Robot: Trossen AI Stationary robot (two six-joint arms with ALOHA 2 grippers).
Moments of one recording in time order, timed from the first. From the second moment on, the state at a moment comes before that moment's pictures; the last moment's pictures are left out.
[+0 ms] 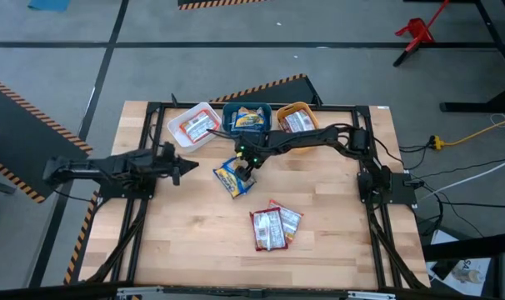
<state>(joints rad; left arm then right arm) 0.06 0.14 0.07 -0.16 -0.18 -0.74 -0.19 2.19 1.59 -0.49 -0.22 0.44</state>
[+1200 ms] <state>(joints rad) 0.00 1.27 0.23 0.23 -0.17 -0.98 -0.22 2.20 1.59 -0.46 -0.25 0.44</state>
